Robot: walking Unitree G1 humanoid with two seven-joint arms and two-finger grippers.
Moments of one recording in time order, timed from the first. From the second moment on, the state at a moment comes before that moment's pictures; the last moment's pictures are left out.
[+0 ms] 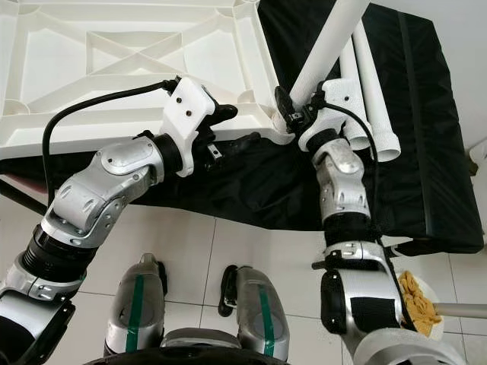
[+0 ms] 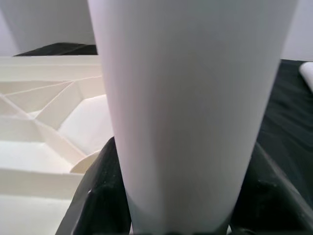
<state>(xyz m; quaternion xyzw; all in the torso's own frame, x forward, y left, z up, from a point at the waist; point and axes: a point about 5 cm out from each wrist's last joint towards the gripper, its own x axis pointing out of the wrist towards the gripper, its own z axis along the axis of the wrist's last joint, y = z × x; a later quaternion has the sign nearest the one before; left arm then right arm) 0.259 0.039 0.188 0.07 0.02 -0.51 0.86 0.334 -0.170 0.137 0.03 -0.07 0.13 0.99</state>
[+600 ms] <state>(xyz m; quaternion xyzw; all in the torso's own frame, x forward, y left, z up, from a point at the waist) 0.256 0.037 0.184 0.06 0.02 -0.51 0.86 0.320 -0.134 0.138 0.06 -0.07 -0.02 1.00</state>
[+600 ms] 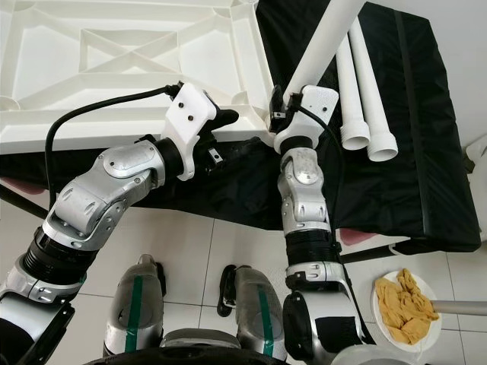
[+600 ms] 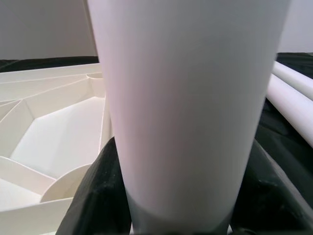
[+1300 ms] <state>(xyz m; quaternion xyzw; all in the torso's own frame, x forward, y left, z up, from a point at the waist) 0.256 0.037 0.184 0.06 0.02 -0.51 0.86 0.323 -0.154 0.142 0.05 -0.06 0.06 1.00</state>
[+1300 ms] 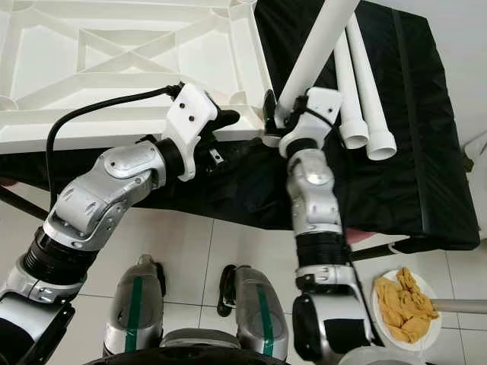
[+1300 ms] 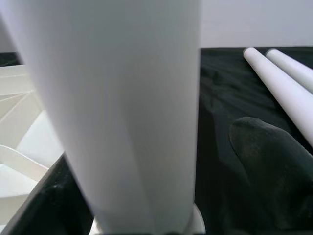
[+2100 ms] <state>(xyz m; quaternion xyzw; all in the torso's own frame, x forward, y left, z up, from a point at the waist) 0.259 0.038 0.189 0.07 0.01 -0.51 0.86 0.345 -0.180 0.146 0.00 -0.03 0.31 0.95</state>
